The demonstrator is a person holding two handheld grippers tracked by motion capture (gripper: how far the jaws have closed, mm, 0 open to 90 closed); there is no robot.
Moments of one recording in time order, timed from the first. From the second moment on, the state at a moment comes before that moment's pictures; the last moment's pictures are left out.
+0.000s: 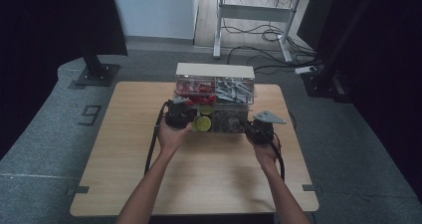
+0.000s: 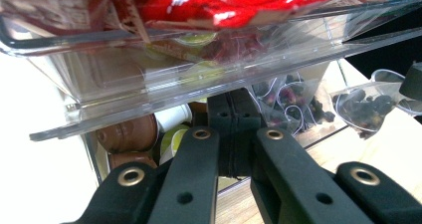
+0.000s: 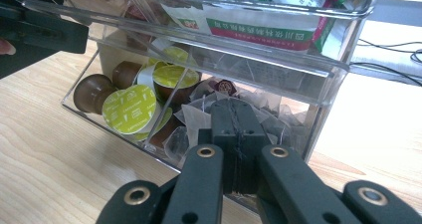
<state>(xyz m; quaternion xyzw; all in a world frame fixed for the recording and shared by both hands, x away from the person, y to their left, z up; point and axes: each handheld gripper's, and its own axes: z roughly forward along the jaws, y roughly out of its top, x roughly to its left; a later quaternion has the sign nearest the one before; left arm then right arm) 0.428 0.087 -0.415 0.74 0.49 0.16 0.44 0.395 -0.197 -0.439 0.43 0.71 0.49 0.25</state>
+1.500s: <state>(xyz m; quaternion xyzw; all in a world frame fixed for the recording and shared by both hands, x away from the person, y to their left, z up) 0.428 0.089 -0.414 0.74 0.49 0.16 0.44 0.373 -0.244 -0.425 0.45 0.68 0.50 0.28</state>
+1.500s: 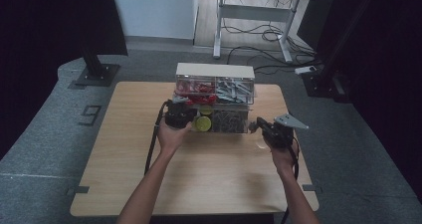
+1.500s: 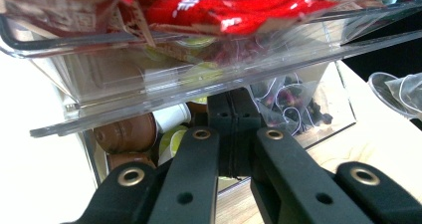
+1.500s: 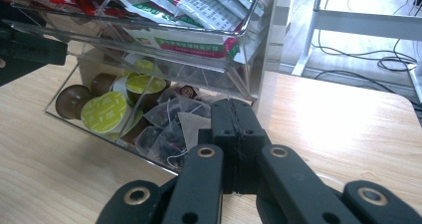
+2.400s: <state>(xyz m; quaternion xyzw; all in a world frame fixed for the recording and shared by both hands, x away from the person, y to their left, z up) 0.428 0.089 -0.414 0.74 0.49 0.16 0.44 0.384 -0.273 -0.429 0.48 0.67 0.48 0.30</state>
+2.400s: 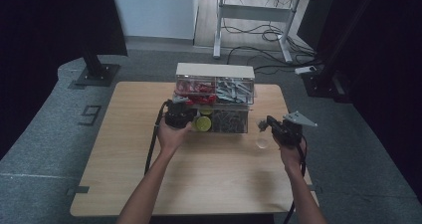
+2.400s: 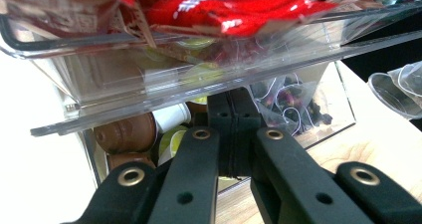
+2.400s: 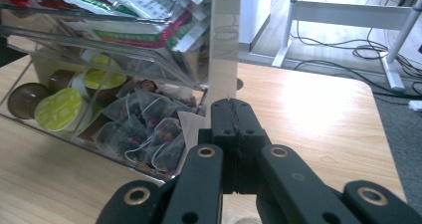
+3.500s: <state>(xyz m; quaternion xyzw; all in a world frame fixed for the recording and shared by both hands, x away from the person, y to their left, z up) 0.428 0.088 -0.414 0.74 0.49 0.16 0.44 0.386 -0.292 -0.436 0.50 0.66 0.46 0.32</state>
